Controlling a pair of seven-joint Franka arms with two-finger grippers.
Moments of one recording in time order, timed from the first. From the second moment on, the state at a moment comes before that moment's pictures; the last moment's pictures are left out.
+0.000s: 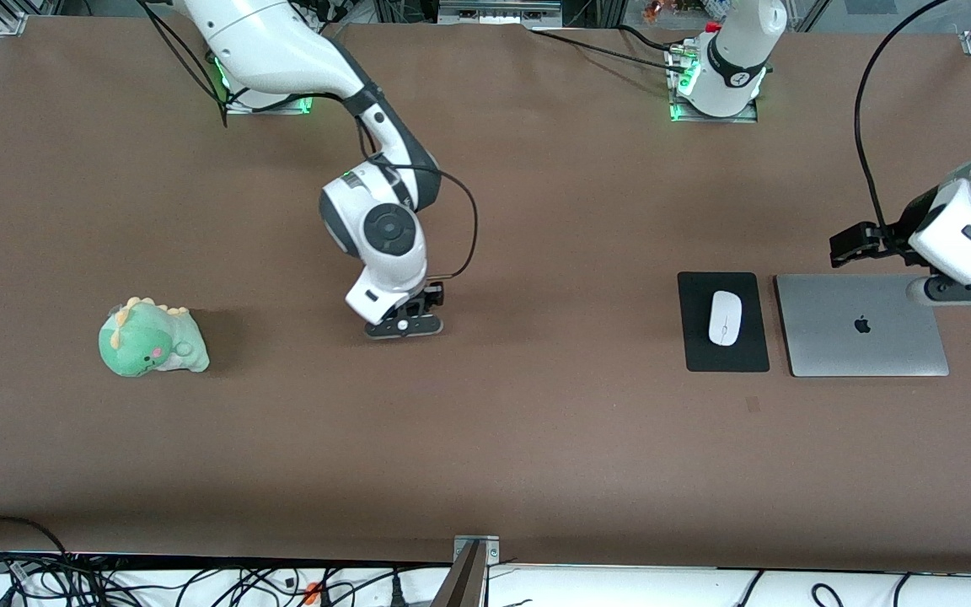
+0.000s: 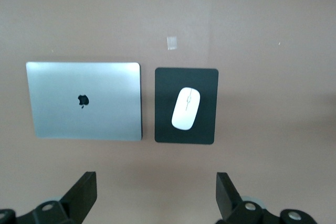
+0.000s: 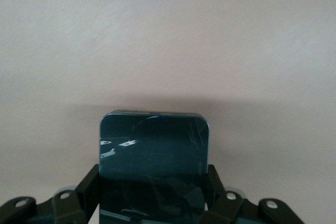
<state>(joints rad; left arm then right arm) 0.06 0.15 -0.13 -1.51 0.06 1.58 -0.11 0.59 0.67 -0.01 -1.61 -0.09 2.23 0.50</state>
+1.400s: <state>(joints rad) 0.04 0.00 -0.13 -1.66 0.06 1.67 -0.11 0.17 0.46 -0.02 -2.15 -0.07 2.71 0.17</state>
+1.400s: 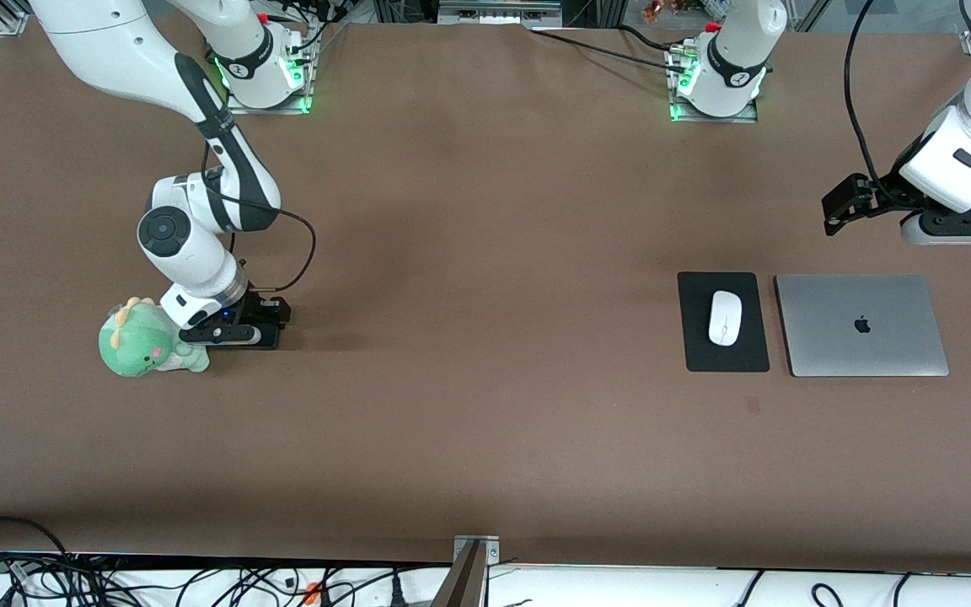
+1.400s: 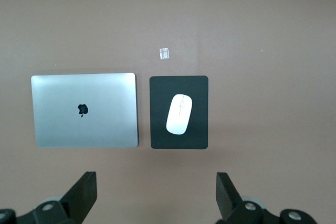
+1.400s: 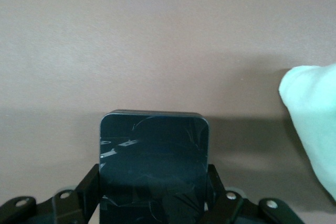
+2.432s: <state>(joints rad) 0.04 0.00 -0.14 -1.66 0.05 1.66 -0.11 0.15 0.48 -0.02 -2.12 -0.07 2.73 0.14</state>
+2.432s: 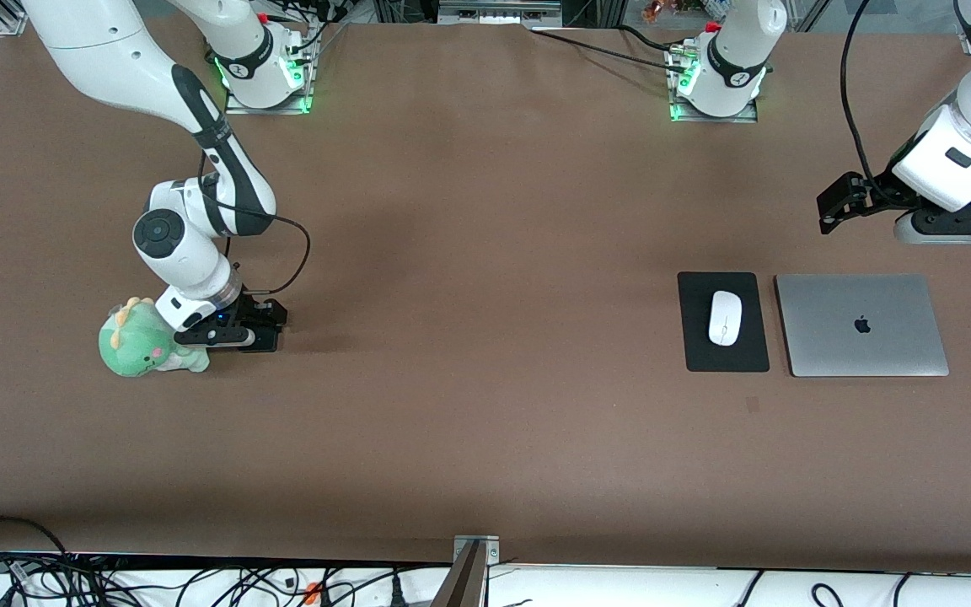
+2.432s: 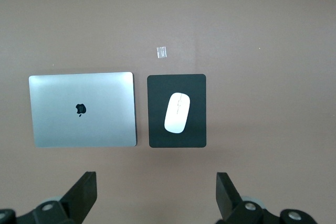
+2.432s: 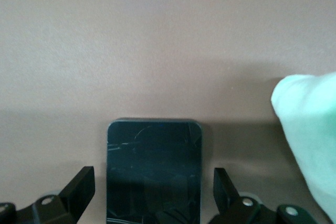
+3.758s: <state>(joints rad) 0.04 0.00 -0.18 -1.66 0.05 1.66 -0.11 0.11 0.02 -0.12 -1.73 0.02 1.69 0.01</state>
